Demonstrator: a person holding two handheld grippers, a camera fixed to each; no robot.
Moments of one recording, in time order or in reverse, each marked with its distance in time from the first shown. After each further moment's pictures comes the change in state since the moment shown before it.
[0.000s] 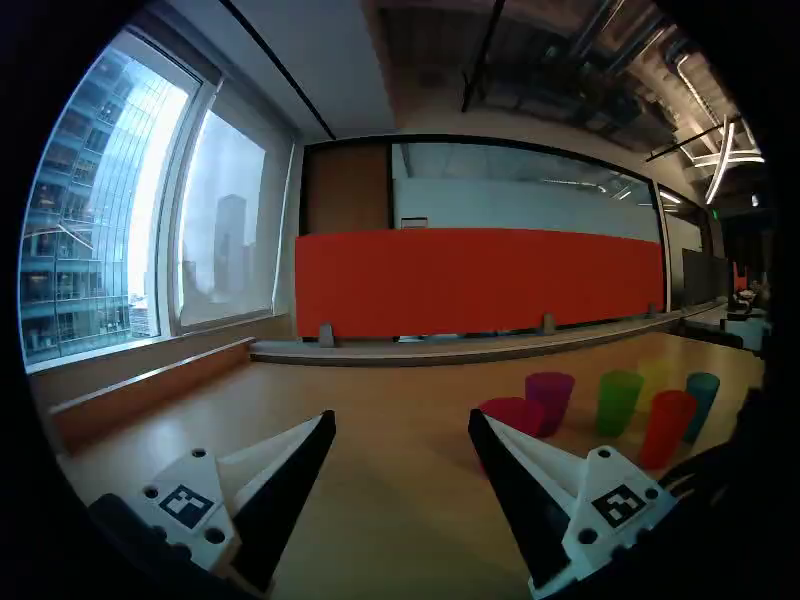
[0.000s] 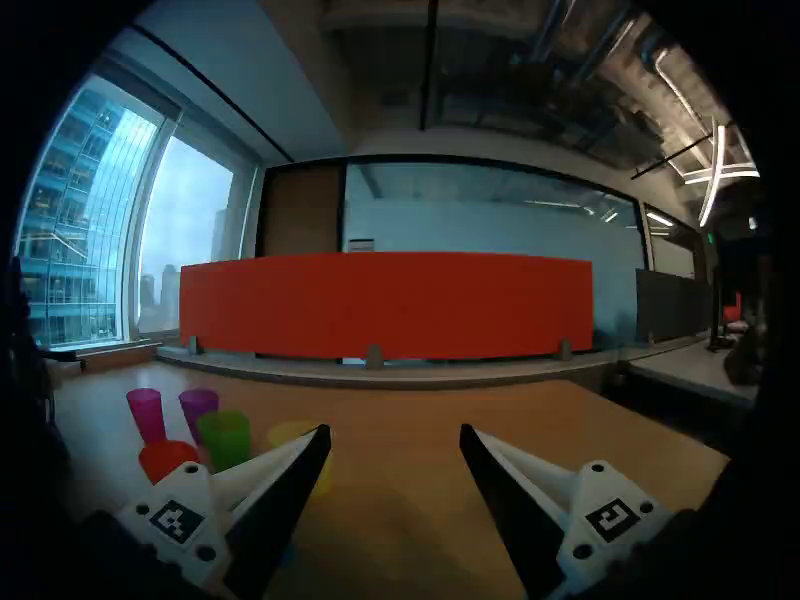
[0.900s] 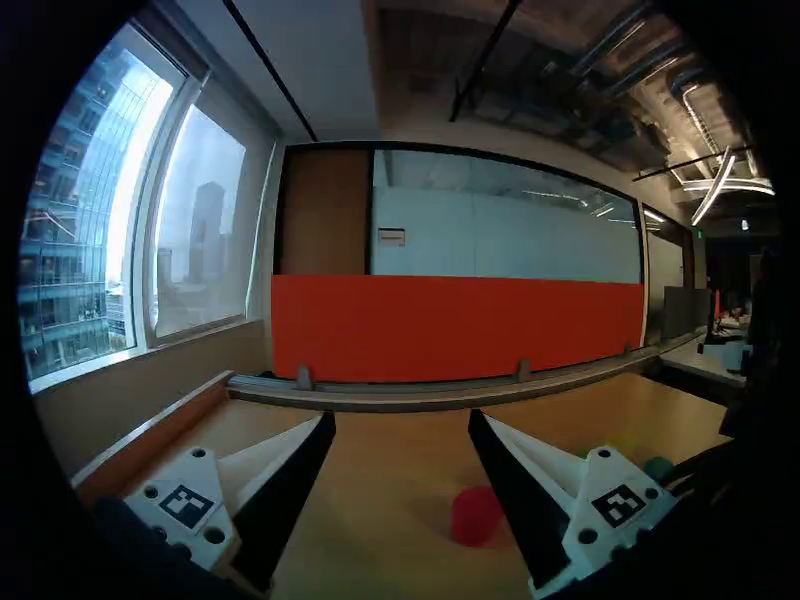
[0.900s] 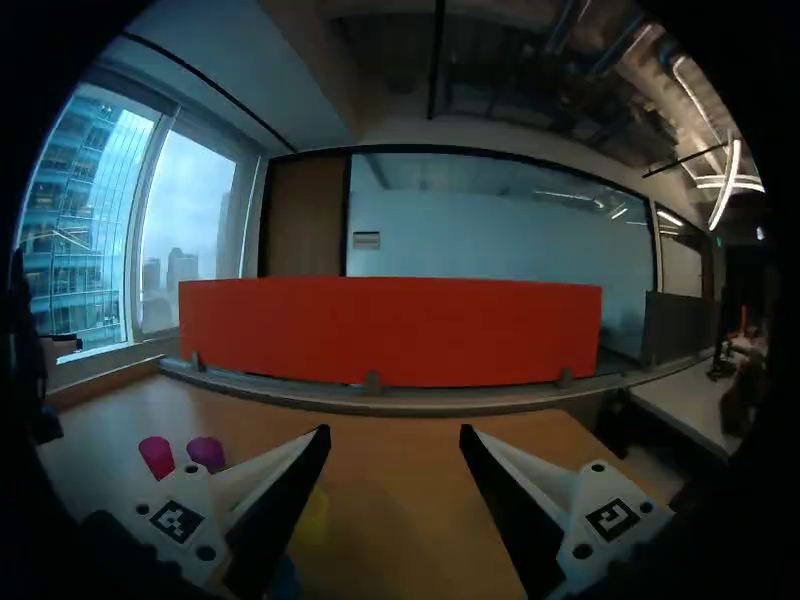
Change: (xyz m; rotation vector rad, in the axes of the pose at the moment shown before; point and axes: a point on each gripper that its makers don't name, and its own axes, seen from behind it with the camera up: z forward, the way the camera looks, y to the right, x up) left arm 0.146 0.002 0.019 -0.112 -0.011 -0.050; right arm 0.107 0.009 0.022 0.022 -0.064 -0.006
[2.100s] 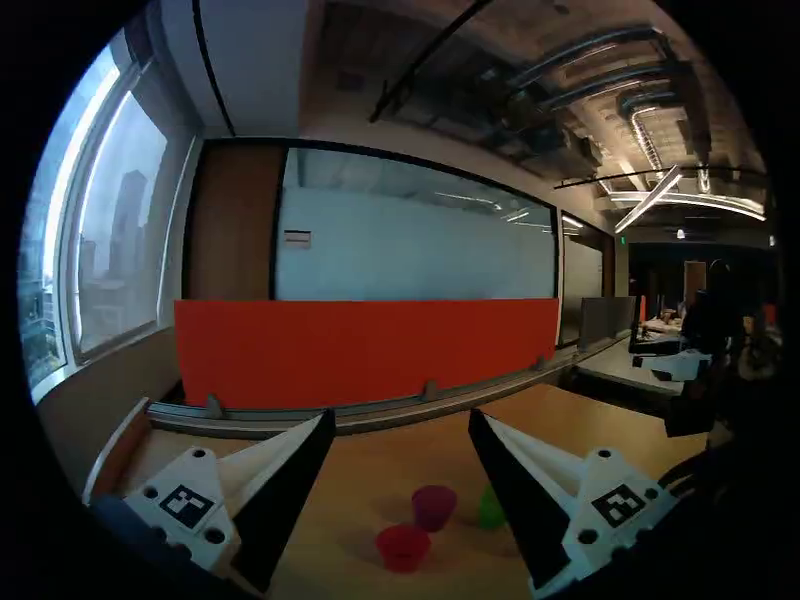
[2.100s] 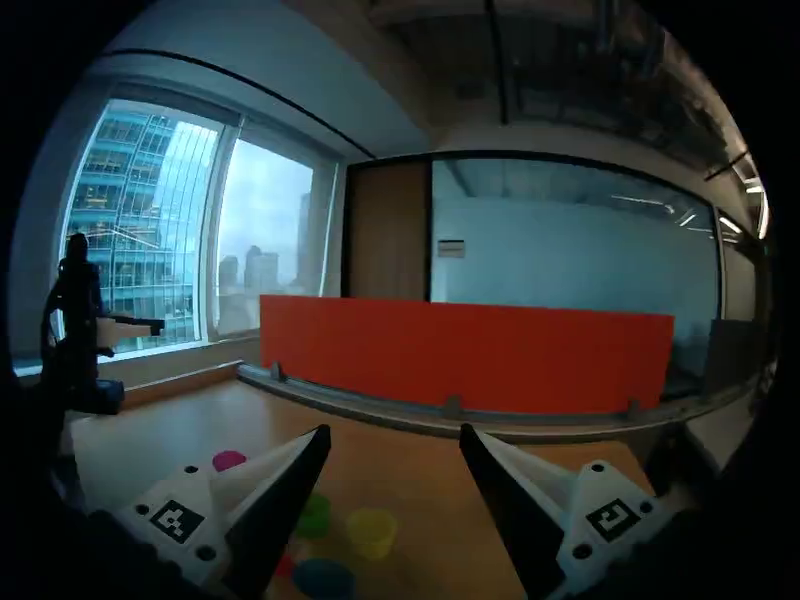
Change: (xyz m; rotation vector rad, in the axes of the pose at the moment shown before) left arm 0.073 0.074 0.017 -0.358 -0.012 -0.011; right arm 0.059 -0.062 -0.019 0.323 0.003 -0.024
